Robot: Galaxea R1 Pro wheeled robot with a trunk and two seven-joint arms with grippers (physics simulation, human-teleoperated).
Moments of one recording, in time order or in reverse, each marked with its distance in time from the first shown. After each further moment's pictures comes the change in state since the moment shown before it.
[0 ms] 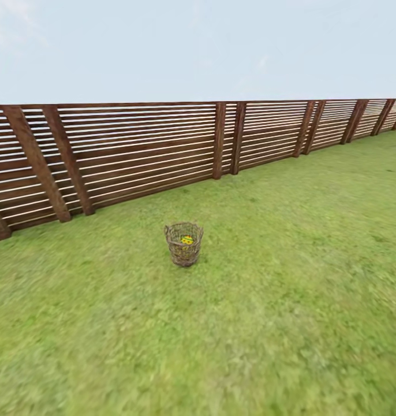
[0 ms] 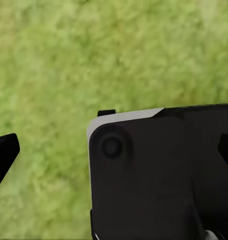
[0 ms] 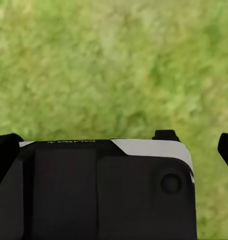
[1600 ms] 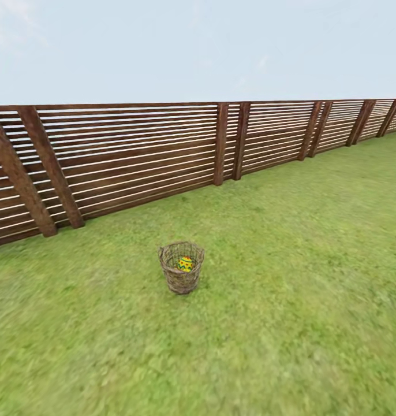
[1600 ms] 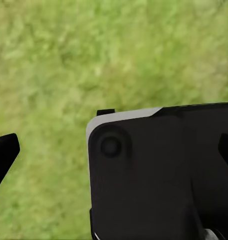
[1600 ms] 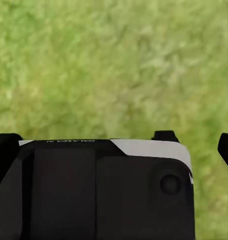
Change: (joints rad) left arm 0.000 0.001 0.000 0.002 -0.001 0.001 -0.006; right arm 0.000 0.001 0.007 0.000 0.010 -0.001 -0.002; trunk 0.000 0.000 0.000
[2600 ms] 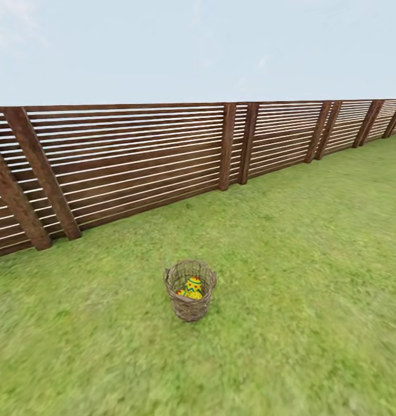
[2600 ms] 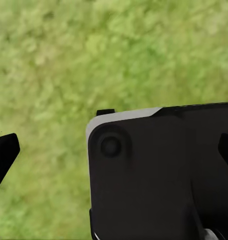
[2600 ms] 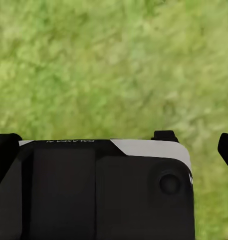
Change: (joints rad) left arm 0.000 0.000 0.000 0.000 0.000 0.000 -0.001; right arm 0.000 -0.001 -0.001 0.000 -0.001 0.000 0.000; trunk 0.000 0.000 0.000
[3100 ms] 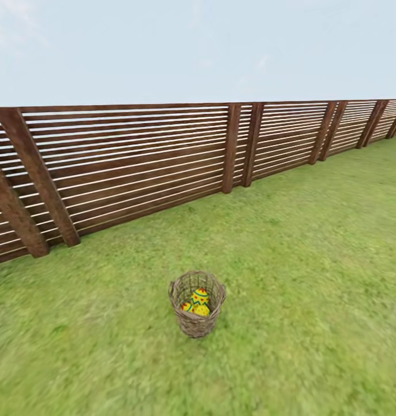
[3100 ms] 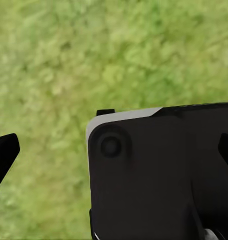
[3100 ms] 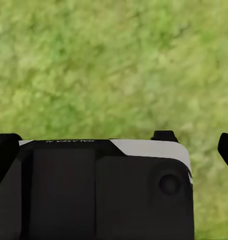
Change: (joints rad) left arm 0.000 0.000 0.000 0.000 0.000 0.000 0.000; right arm 0.000 0.000 0.001 0.000 0.001 0.000 0.000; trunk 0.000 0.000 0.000
